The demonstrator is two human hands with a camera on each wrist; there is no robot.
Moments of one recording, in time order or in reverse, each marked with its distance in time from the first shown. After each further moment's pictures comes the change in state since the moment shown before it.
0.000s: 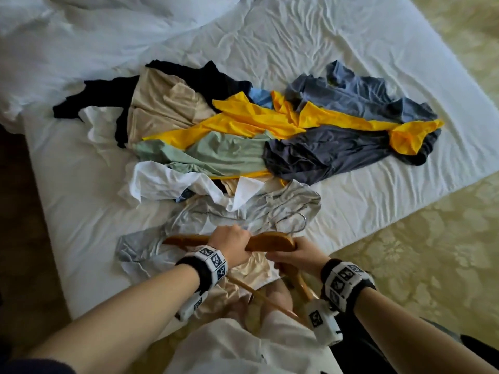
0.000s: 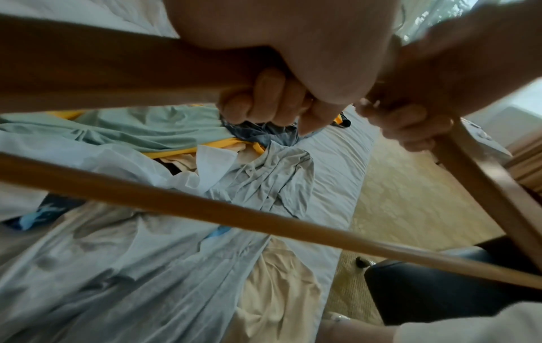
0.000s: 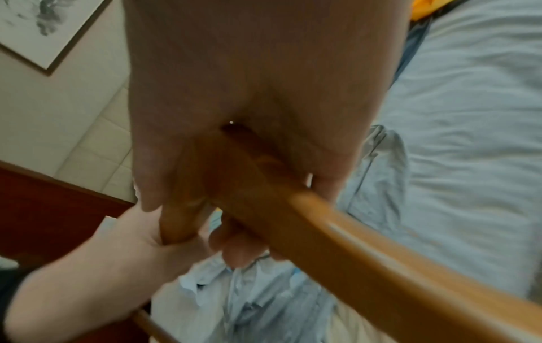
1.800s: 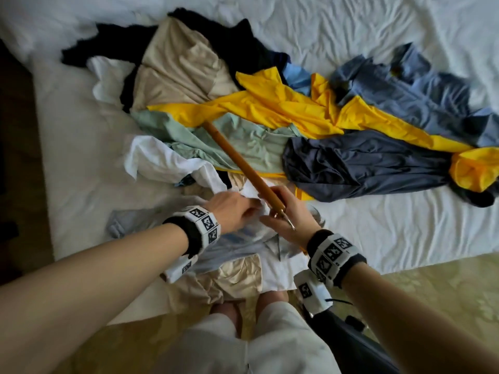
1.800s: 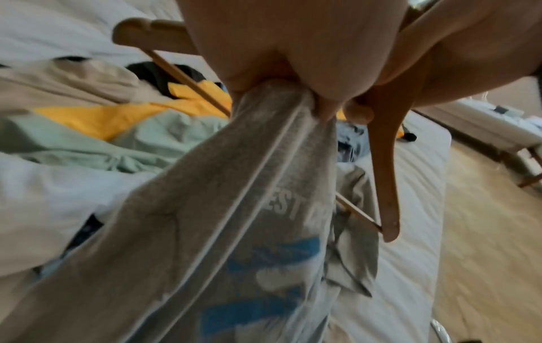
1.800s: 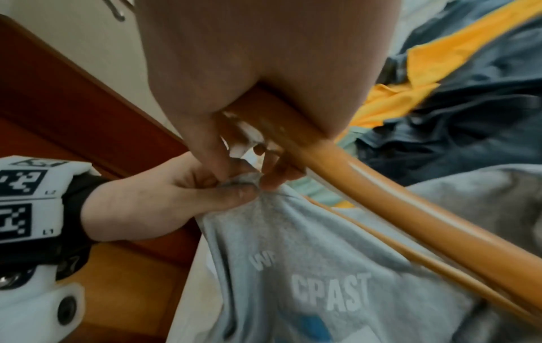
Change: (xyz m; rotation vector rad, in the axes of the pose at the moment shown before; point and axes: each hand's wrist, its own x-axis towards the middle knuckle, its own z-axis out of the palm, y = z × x) left_hand 0.103 -0.046 -0.028 -0.294 0.012 -0.071; right_hand 0.137 -0.058 -0.056 -0.399 0.033 -0.595
